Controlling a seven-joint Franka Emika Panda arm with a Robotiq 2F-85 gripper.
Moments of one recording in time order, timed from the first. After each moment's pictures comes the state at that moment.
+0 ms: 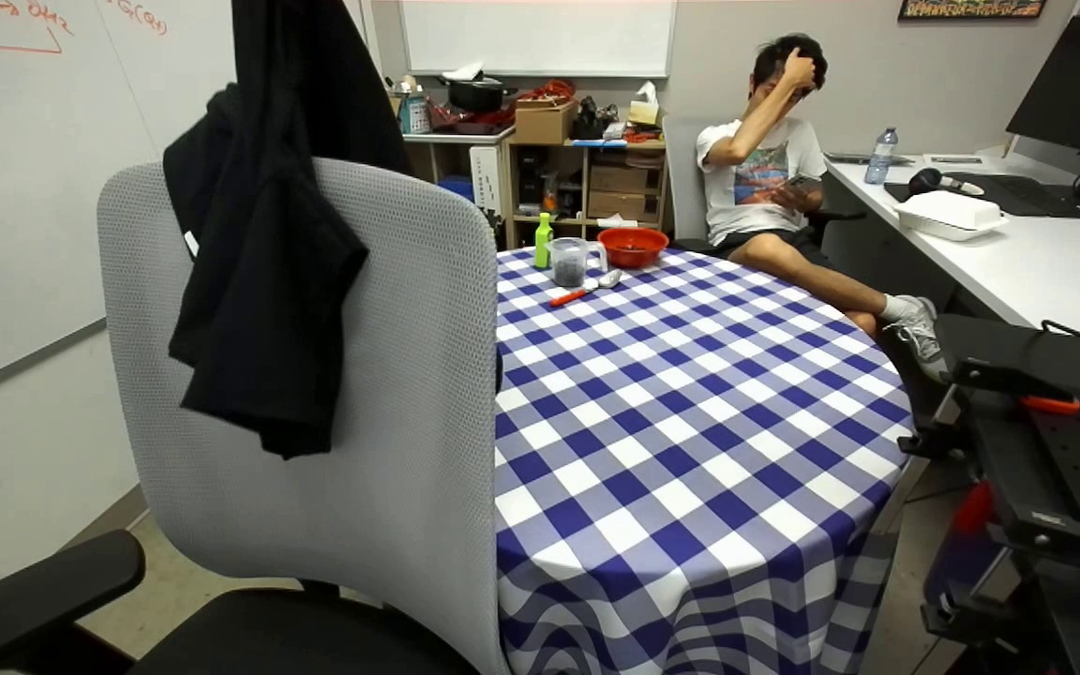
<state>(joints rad) -0.02 0.38 0.10 -1.60 -0.18 2.64 -0.73</state>
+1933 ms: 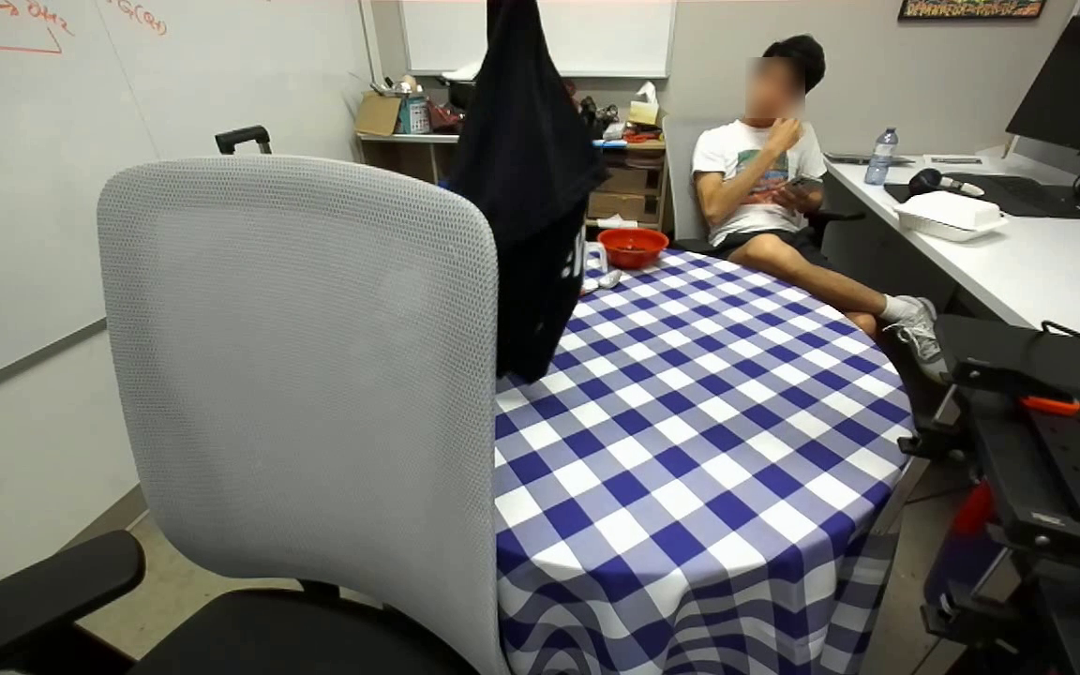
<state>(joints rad) -0.11 0.10 -0.08 -2.06 -0.18 2.88 -0.28</state>
